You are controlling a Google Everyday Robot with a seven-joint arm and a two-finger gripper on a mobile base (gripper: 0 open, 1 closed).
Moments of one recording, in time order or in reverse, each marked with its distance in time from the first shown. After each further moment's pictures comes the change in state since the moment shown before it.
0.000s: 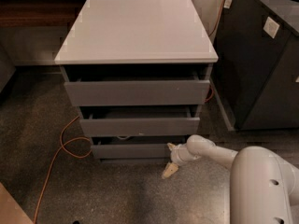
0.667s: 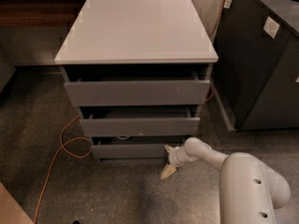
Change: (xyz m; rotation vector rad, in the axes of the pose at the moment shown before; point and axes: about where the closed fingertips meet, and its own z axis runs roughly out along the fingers) arm 0.015 -0.008 0.045 -0.019 -0.033 -0.042
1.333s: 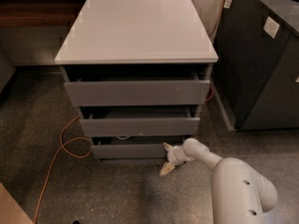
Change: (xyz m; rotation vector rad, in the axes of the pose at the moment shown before) arm 0.011 -0.026 0.029 0.058 -0.023 -0.069
